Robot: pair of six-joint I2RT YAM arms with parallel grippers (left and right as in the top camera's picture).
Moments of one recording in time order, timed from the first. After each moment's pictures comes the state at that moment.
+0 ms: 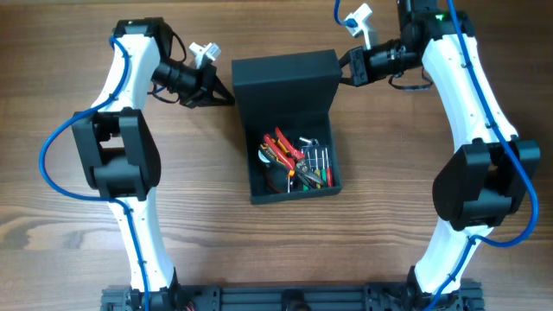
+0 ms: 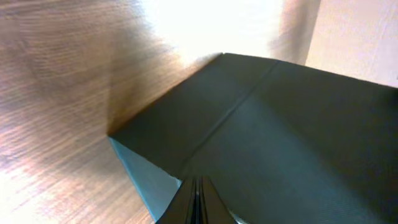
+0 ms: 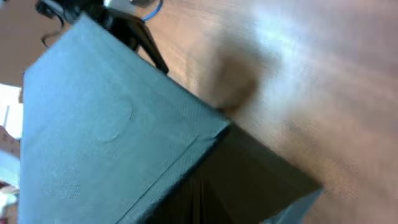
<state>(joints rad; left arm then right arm) 0.00 2.32 1.99 -1.46 0.89 0.25 0.09 2.05 1.88 -1.21 -0.92 -0.30</state>
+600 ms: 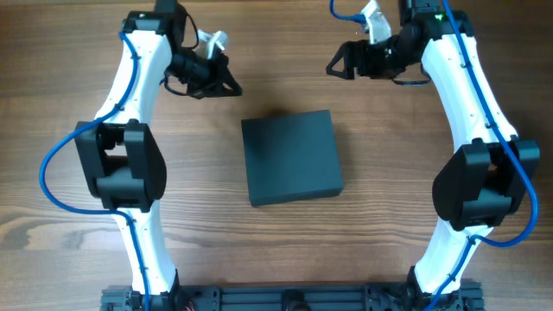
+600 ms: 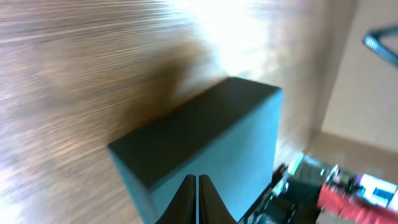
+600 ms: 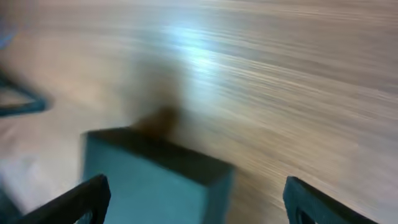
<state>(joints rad) -0.07 2.22 1.99 -1.33 0.74 -0.02 0.09 2.05 1.88 -1.08 -0.52 -0.01</state>
